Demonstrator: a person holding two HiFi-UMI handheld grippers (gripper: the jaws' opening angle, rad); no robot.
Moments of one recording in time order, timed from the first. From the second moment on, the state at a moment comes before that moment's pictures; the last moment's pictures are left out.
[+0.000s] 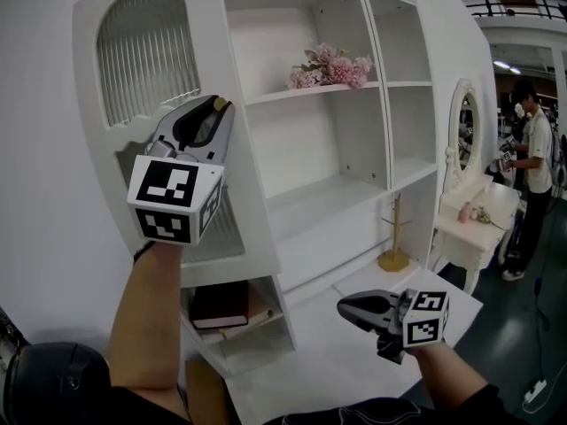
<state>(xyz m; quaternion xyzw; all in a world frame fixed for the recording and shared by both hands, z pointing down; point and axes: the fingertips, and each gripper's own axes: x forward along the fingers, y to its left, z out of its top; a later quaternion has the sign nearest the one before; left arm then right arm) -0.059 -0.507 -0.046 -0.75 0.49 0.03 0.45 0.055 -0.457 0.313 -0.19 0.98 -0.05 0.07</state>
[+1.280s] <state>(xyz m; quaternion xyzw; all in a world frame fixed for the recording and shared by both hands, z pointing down) -0.074 -0.595 -0.044 -0.67 0.59 -0.05 0.46 0.082 -0.508 0.341 -0.13 0.99 -0.08 0.06</state>
